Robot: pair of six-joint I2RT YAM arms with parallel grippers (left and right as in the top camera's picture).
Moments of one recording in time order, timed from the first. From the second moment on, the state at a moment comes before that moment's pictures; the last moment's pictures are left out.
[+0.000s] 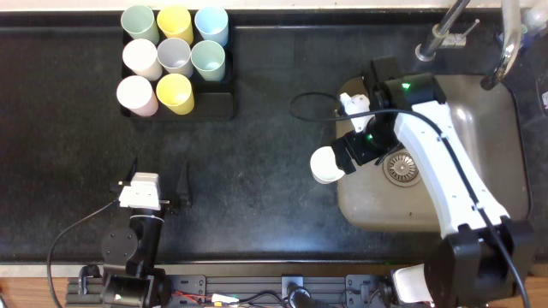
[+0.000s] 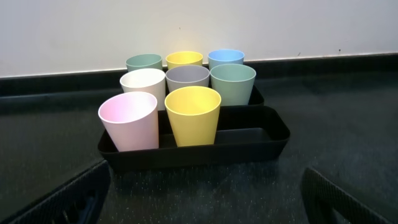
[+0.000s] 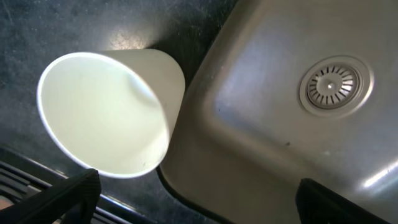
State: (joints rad) left arm -0.10 0.01 0.01 -0.08 -0.01 0.03; right arm 0.22 1.64 1.36 -1.33 -0.13 -0.27
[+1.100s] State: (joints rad) left arm -0.10 0.01 0.01 -0.08 -0.01 0.03; right arm 0.32 1.81 1.64 -1.38 -0.16 -0.29
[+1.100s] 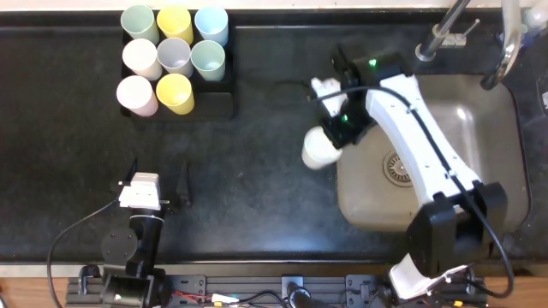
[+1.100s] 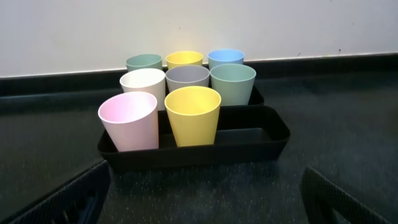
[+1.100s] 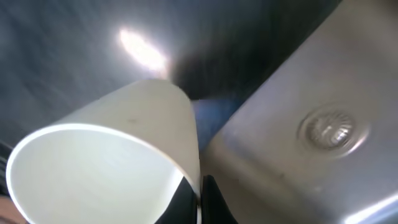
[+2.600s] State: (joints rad) left arm -0.10 0.01 0.01 -0.08 -0.01 0.03; right arm 0.72 2.52 2.72 -1.34 0.04 -0.09
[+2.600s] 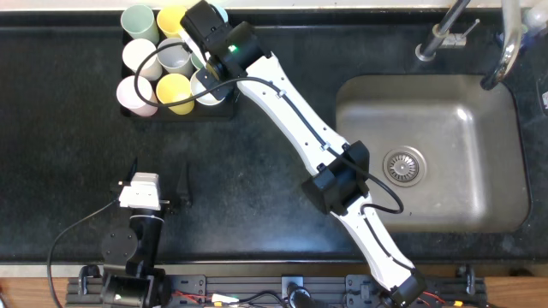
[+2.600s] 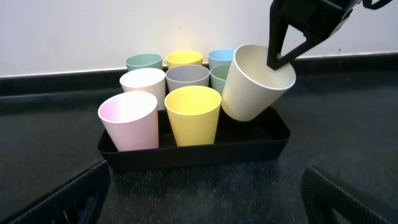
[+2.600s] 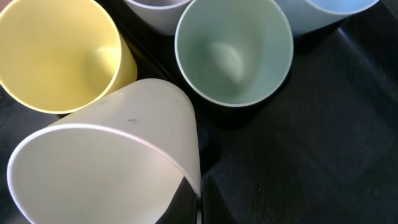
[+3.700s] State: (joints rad) left arm -0.10 0.01 0.01 -0.08 -0.01 0.03; right arm 0.72 2.60 2.72 -1.39 0.04 -0.14
